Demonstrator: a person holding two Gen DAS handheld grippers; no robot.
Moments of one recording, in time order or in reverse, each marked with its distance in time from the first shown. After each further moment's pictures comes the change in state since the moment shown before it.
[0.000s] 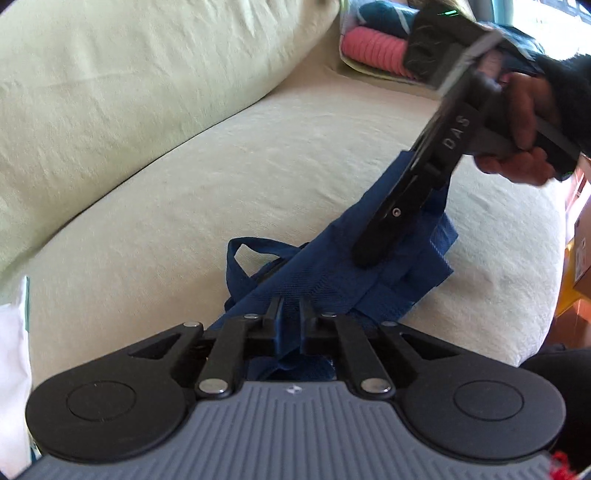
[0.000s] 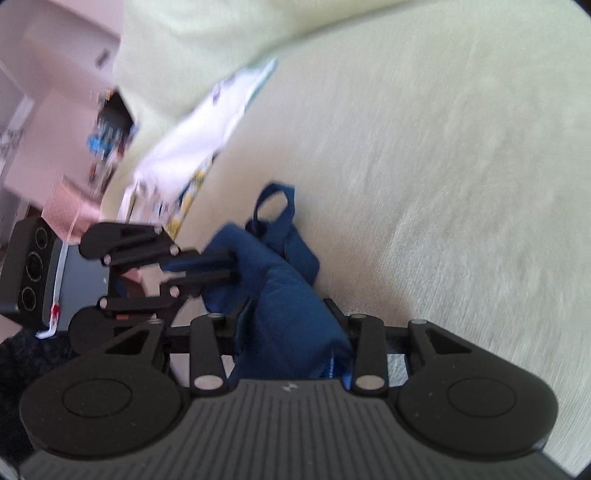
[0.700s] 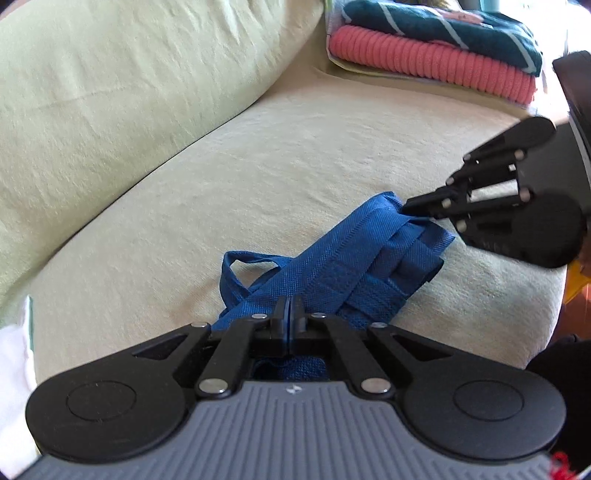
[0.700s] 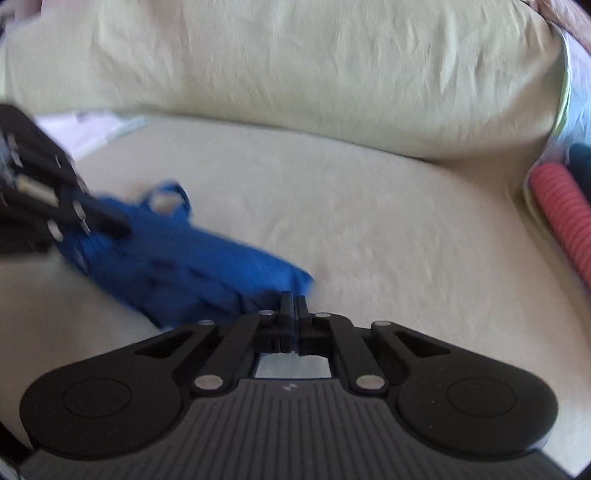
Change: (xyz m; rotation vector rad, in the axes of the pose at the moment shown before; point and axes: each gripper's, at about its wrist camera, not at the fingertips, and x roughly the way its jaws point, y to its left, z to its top) left arm 0.001 -0.005 -0.001 0.034 -0.024 0.002; right arm 0.024 0.072 -0.107 -0.376 -0.331 -0.859
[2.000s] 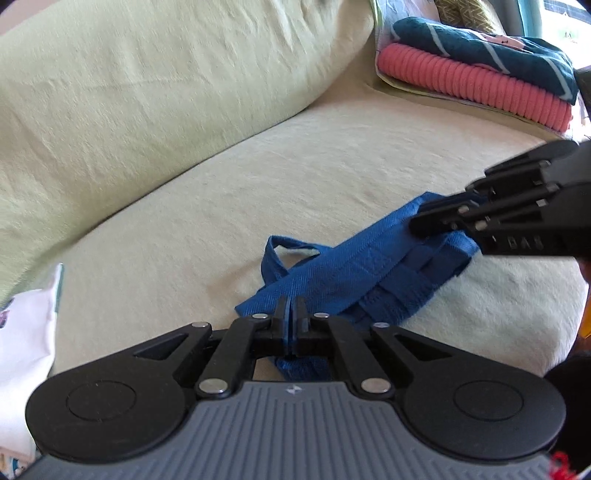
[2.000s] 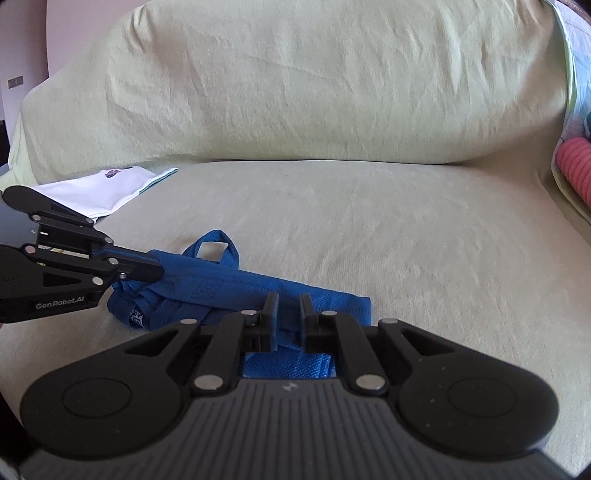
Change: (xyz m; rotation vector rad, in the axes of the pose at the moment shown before) left arm -0.015 0.000 -0.021 -0.122 -0.050 0.132; right arm -0.024 -0.012 0.026 0.230 -0.067 0.185
